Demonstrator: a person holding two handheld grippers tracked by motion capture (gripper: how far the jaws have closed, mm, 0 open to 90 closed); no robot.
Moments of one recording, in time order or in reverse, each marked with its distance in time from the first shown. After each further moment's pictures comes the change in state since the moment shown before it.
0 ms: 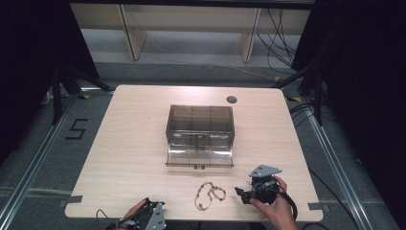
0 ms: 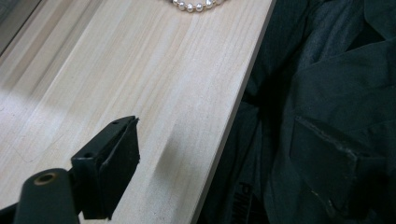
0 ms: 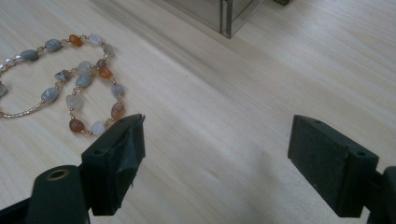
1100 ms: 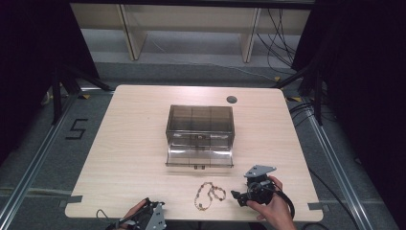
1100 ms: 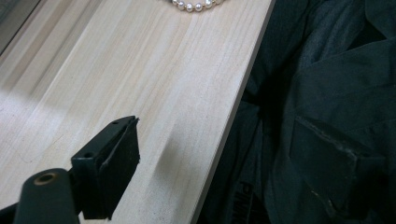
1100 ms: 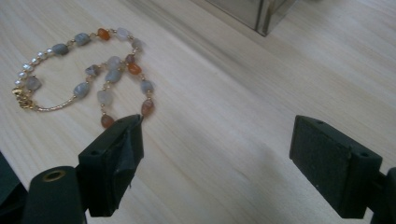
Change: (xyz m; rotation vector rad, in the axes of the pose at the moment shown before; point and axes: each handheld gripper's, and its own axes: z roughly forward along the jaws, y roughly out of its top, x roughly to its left) left arm 0.001 0.001 -0.001 0.010 -0.008 0.002; right arm 0.010 0.008 0.004 0.031 0.047 -0.035
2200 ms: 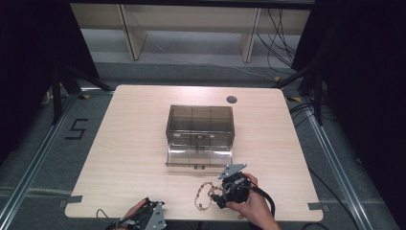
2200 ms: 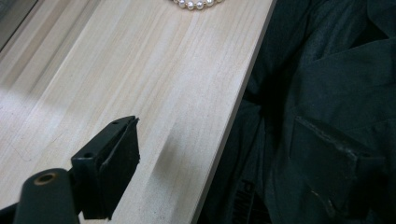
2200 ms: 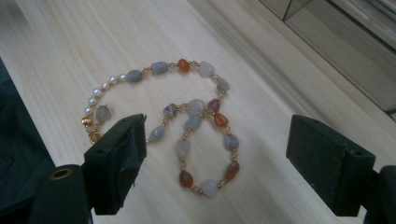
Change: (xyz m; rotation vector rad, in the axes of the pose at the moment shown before) left arm 0.001 0.000 0.002 0.003 0.012 0.005; right arm 0.044 0.038 0.028 0.087 0.095 -0.128
